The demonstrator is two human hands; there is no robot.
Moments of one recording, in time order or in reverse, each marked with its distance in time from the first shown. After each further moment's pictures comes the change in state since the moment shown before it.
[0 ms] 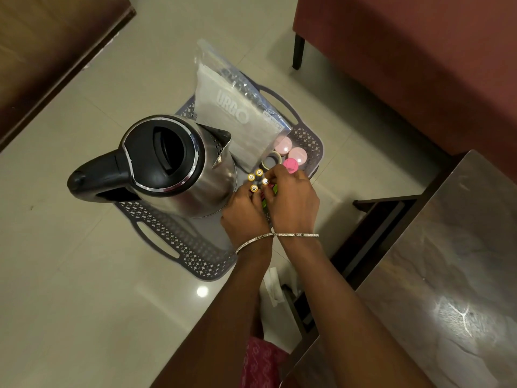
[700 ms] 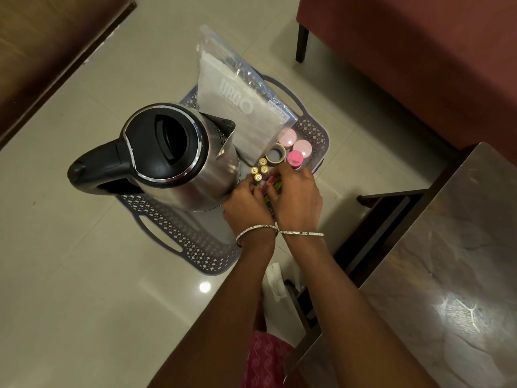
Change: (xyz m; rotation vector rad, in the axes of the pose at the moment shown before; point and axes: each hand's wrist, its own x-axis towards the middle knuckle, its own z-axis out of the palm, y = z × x) left_hand 0.004 -0.002 0.004 -0.052 0.033 -0.051; right_hand -0.005 0.003 0.006 0.029 -0.027 0.039
